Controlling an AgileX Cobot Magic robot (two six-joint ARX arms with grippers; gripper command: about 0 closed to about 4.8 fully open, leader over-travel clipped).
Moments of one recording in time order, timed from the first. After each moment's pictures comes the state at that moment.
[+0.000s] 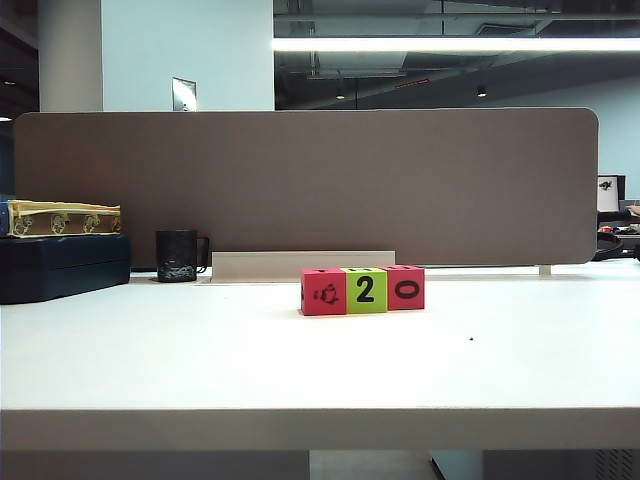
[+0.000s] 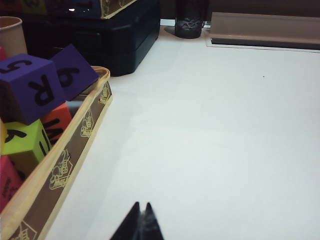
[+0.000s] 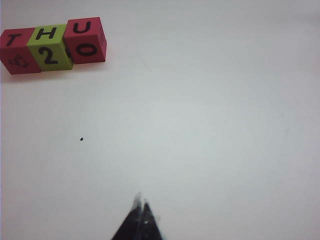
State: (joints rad) left arm 0.10 0.00 0.00 -0.17 0.03 0.01; right arm 0.31 0.47 0.35 -0.30 0.16 0.14
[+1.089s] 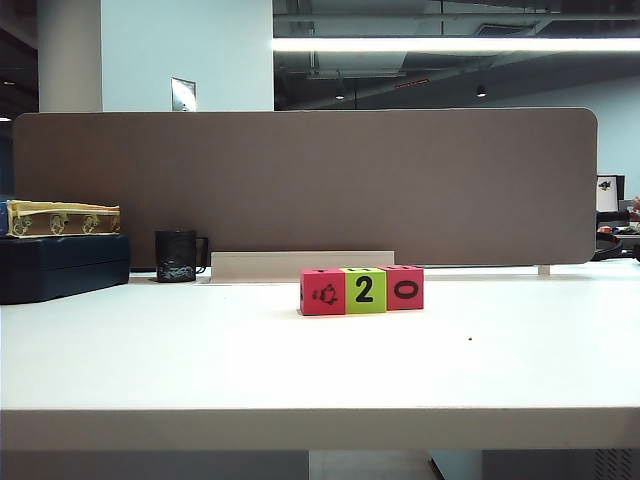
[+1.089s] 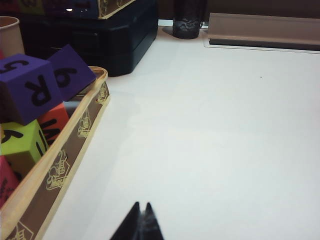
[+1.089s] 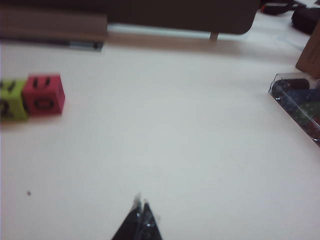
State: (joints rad) left arm 0.10 0.00 0.00 -0.17 0.03 0.01; right arm 0.14 0.33 0.30 -0.18 0.13 -0.01
